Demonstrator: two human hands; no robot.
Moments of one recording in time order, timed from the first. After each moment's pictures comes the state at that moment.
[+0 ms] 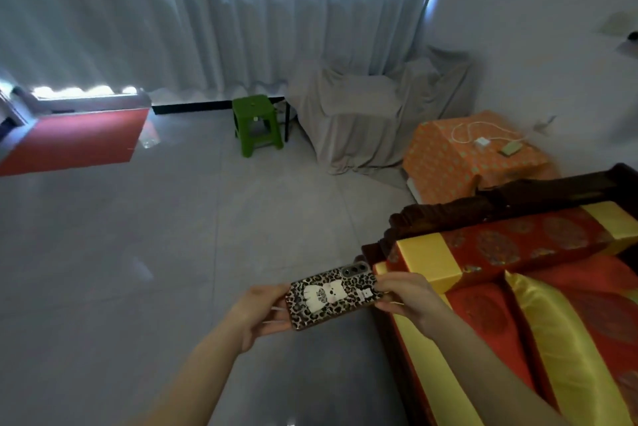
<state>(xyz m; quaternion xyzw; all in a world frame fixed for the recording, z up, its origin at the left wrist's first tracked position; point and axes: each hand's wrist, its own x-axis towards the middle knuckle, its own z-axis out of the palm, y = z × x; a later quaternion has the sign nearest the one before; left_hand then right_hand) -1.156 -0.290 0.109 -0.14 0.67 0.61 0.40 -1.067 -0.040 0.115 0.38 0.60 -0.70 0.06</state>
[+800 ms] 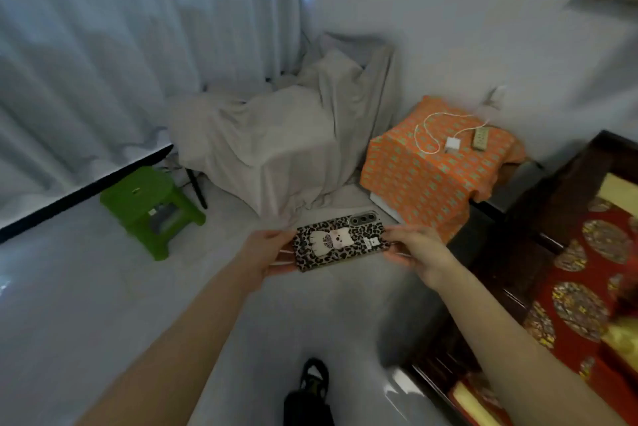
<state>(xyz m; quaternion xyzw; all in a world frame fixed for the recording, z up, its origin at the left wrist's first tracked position) -1.772 -0.012 0.145 0.08 0.69 0.51 0.50 -1.568 0.146 0.142 0.52 0.45 -0.70 -0.17</state>
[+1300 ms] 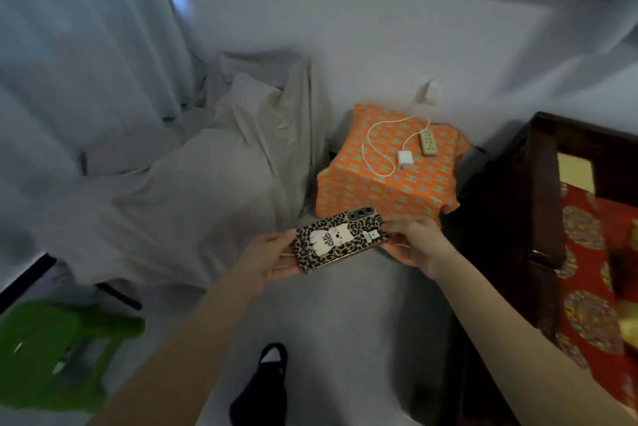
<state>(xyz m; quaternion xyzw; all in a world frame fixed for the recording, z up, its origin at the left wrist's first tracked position) -1.918 0.270 0.120 0.17 0.65 0.43 0.61 -1.679 0.361 0.132 0.61 0.35 -0.65 -0.29</state>
